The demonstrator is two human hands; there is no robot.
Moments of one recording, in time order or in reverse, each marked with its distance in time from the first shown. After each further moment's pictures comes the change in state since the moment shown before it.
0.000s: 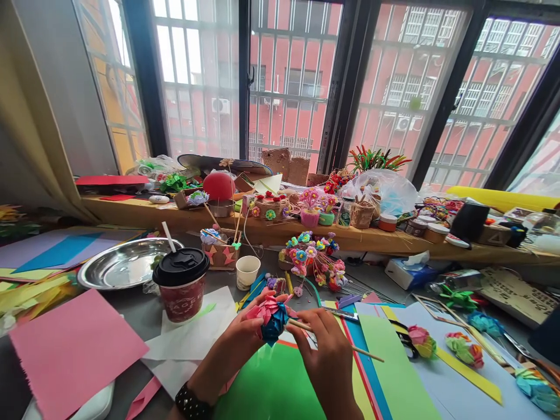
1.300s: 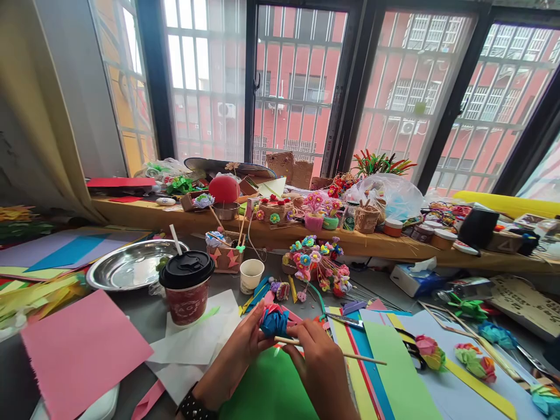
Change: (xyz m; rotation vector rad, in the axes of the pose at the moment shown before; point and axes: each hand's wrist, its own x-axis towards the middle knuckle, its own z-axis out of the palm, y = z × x) left_hand 0.007 -0.011 -0.008 0.247 0.432 -0.099; right_hand -0.005 0.009 0.013 -0.116 -0.218 -0.223
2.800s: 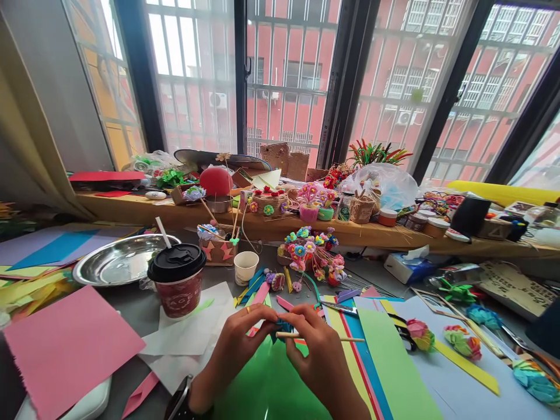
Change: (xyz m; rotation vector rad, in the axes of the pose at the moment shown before) left_hand -0.017 0.010 0.003 0.991 -0.126 0.748; right_hand 0.006 -0.004 -0.024 0.324 -0.134 0.103
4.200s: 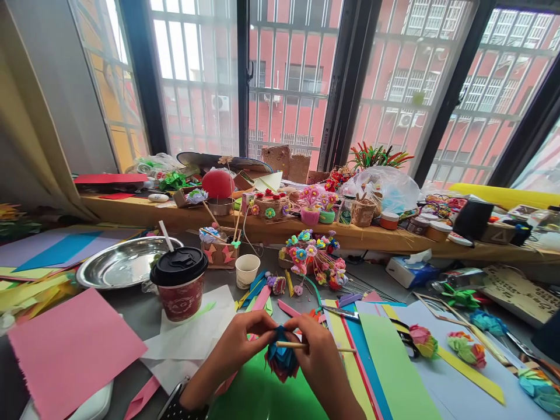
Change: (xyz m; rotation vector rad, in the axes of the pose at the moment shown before) left_hand 0.005 0.000 -0.005 -0.183 -0.198 -0.300; right_hand 0.004 0.002 0.009 0.131 -0.047 0.218
